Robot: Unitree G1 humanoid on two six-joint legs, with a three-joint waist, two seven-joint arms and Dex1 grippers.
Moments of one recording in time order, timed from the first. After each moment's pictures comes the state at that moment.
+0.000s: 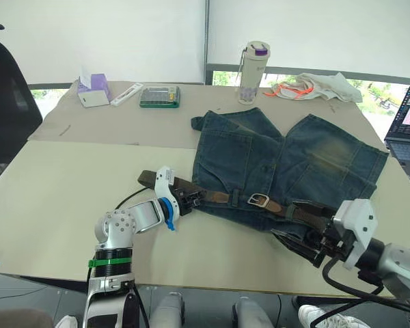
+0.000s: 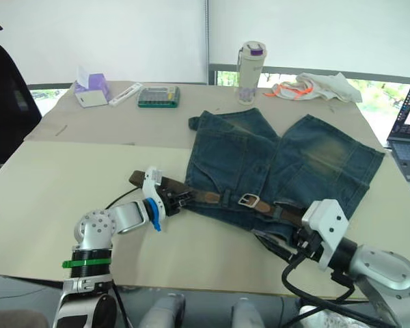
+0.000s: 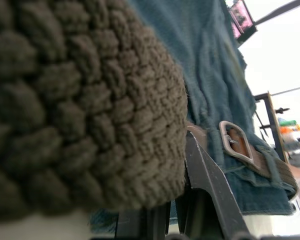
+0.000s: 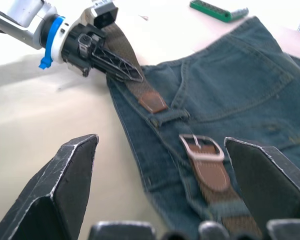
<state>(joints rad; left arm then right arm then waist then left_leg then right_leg) -0.50 0.12 0.25 0.03 -0.93 1.17 -0.09 0.25 -0.71 -0.34 -0.75 0.53 0.45 0.75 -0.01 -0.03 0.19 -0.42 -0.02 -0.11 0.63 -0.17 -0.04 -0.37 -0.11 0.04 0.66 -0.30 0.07</state>
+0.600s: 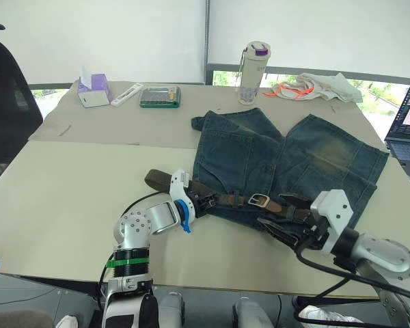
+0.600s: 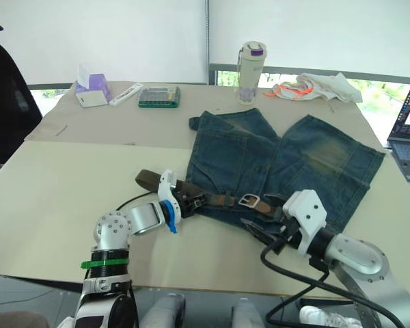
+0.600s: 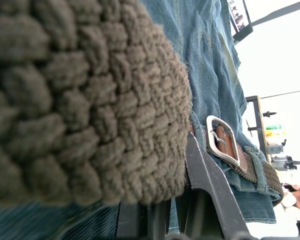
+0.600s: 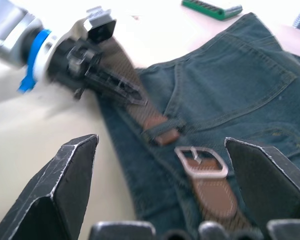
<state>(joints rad) -0.52 -0.03 0.24 0.06 -0.91 1.19 -0.04 0.07 -0.65 -0.17 -0.70 0.49 0.58 0.58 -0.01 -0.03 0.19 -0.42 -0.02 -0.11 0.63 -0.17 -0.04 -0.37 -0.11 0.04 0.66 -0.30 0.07</state>
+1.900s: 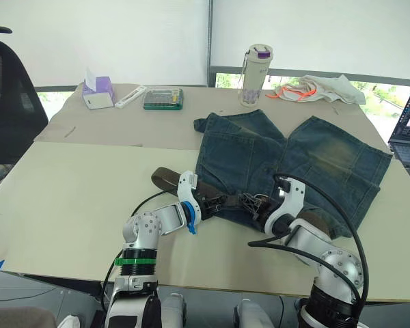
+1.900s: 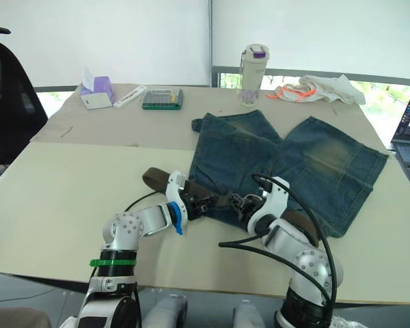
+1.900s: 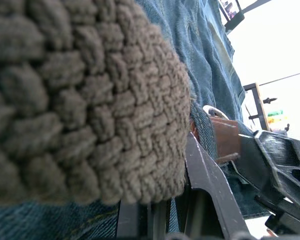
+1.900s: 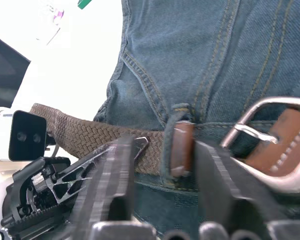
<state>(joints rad) -0.51 -0.05 0.17 0.09 -0.74 1.12 -0.22 -0.25 0.09 -0.39 -0.55 0.84 1.28 -0.14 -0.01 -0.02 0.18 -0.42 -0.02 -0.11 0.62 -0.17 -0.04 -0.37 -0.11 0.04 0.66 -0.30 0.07</state>
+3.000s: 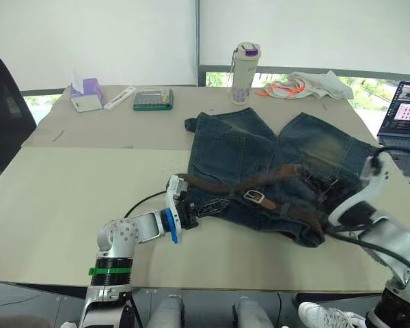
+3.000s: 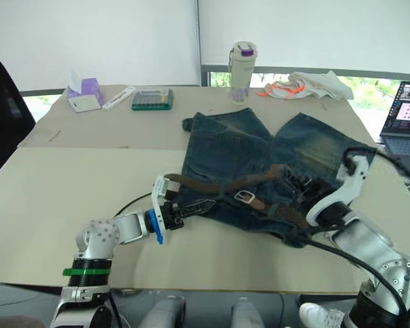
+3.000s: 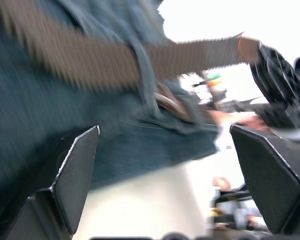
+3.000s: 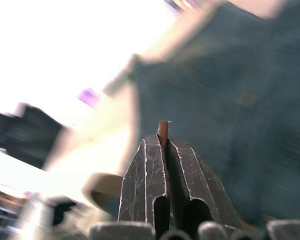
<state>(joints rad) -0.42 0.15 0.17 0.01 -0.95 1.18 -0.61 -0.23 -0.37 -0.60 -0.50 1.76 0.99 -0.39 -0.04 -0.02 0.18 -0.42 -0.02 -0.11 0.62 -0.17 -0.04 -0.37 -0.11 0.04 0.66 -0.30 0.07</state>
